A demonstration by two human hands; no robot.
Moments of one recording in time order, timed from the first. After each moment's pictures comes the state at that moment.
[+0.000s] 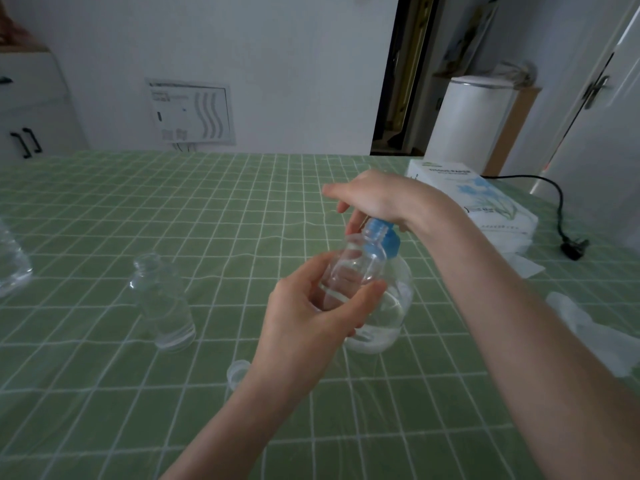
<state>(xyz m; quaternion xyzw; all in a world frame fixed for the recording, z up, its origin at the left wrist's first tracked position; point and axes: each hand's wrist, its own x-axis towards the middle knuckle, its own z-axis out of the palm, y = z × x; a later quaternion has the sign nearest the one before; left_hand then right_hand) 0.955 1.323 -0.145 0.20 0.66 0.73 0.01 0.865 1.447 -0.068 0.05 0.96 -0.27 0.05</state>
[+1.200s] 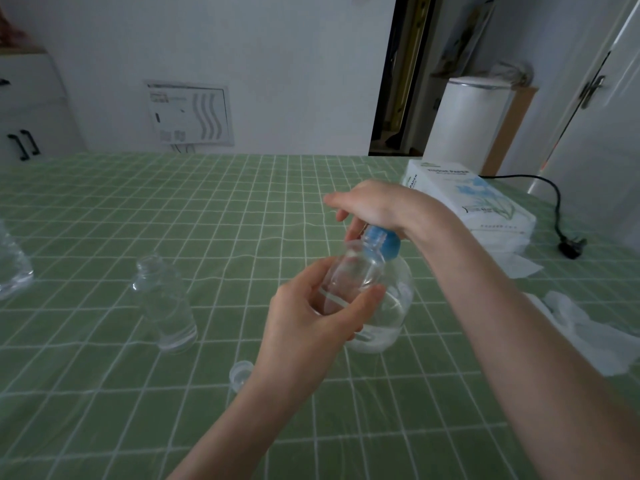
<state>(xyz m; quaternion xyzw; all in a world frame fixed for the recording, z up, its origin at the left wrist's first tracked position) 0.956 1.322 -0.149 0.20 0.66 0.72 0.01 0.868 1.446 -0.074 0.06 0.96 -0.27 0.06</state>
